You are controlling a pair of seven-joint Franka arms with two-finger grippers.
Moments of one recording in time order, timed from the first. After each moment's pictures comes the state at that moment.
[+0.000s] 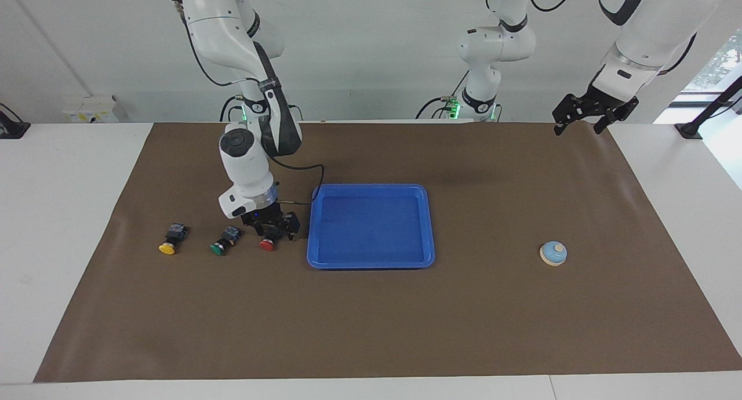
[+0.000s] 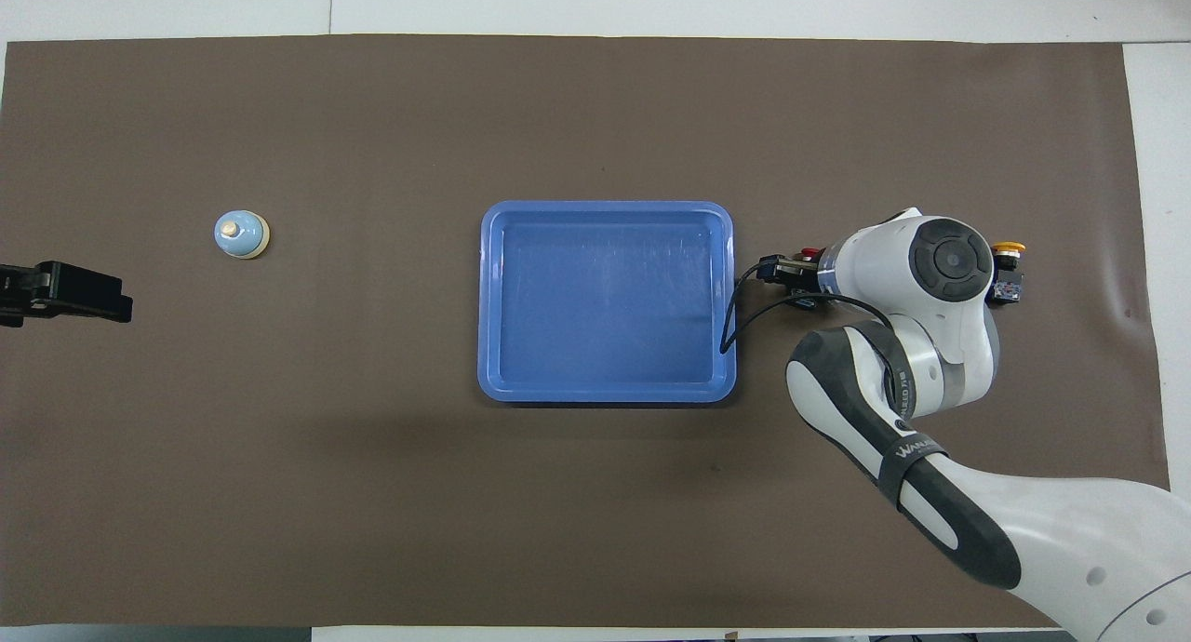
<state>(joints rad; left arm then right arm) -0.03 -0.10 0.00 -1.71 -0.01 1.54 0.01 0.06 0.27 0.15 -2.15 -0.03 2.53 0.46</state>
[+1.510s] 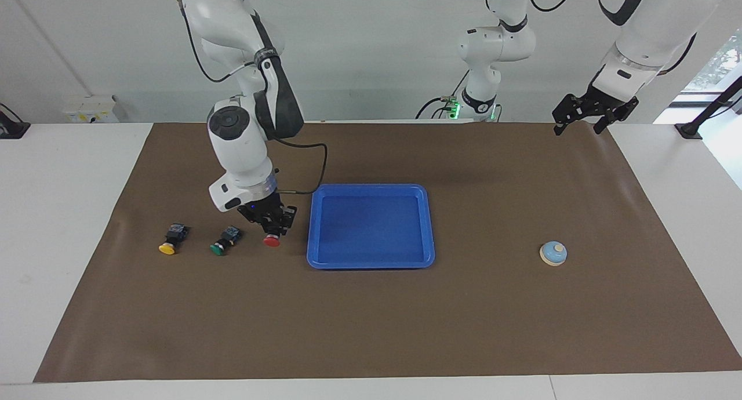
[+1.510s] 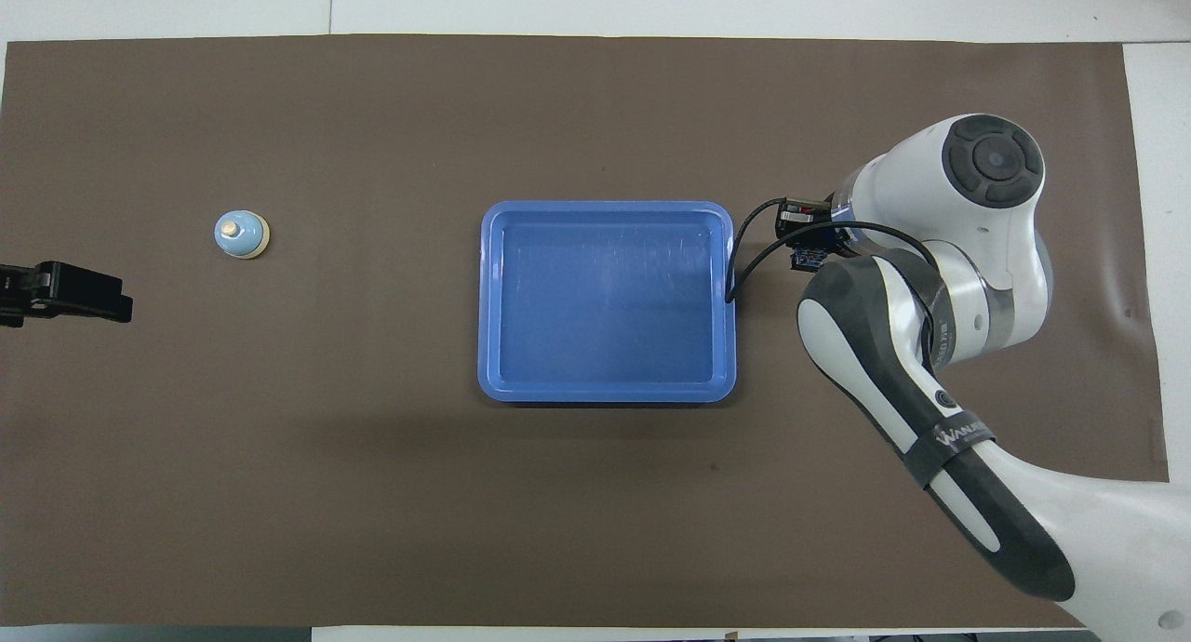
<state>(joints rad) -0.03 -0.10 0.00 -1.71 -0.01 1.54 0.01 0.13 0.26 0.15 -1.85 -0.01 2.19 0.51</state>
